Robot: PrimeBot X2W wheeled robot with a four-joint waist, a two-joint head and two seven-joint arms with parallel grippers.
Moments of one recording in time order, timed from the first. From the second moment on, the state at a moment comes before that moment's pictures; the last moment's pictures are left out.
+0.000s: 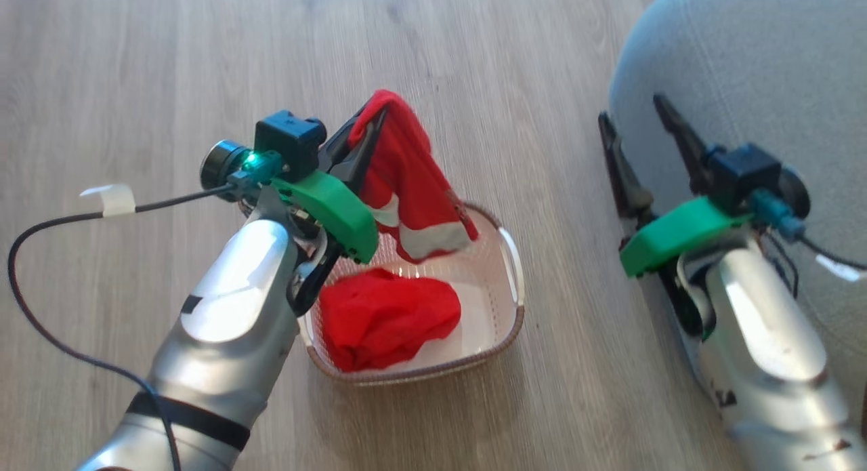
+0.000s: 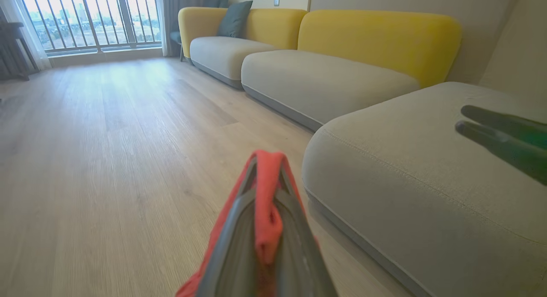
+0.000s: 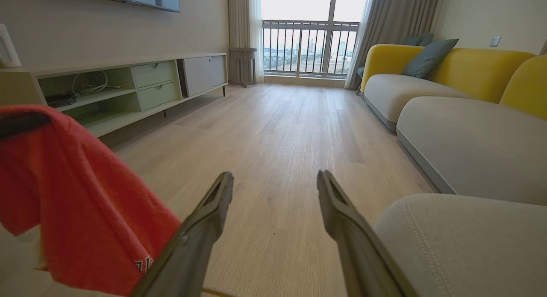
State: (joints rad) left arm -0.71 0.07 -0.50 0.63 -0.39 -0.13 -0.25; right arm -0.51 -0.13 0.19 0.45 0.18 0.13 -0.26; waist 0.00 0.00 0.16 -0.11
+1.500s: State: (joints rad) left arm -0.73 0.04 -0.62 0.40 -0.38 -0.13 -0.25; right arm -0.65 -0.08 0.61 0.71 0.37 0.13 -0.26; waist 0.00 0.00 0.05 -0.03
